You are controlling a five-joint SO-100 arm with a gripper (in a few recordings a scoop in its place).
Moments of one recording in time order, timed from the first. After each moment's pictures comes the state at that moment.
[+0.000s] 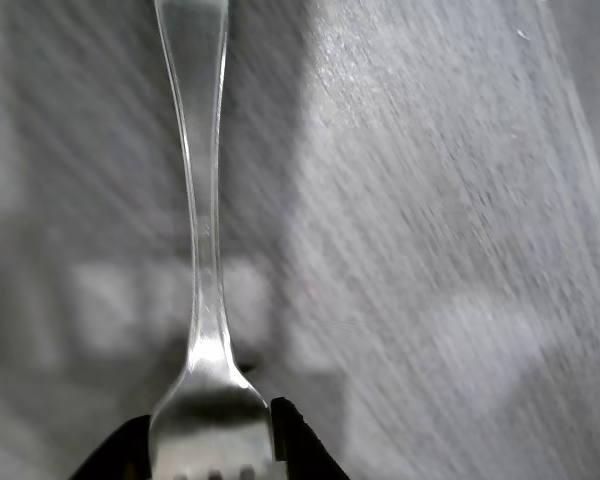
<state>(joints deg) 10.5 74.1 96.2 65.3 -25.1</state>
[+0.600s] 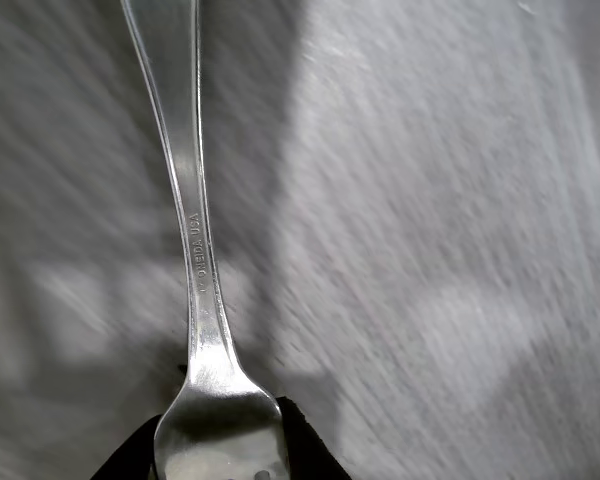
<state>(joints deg) 10.1 73.0 94.9 66.8 -25.2</state>
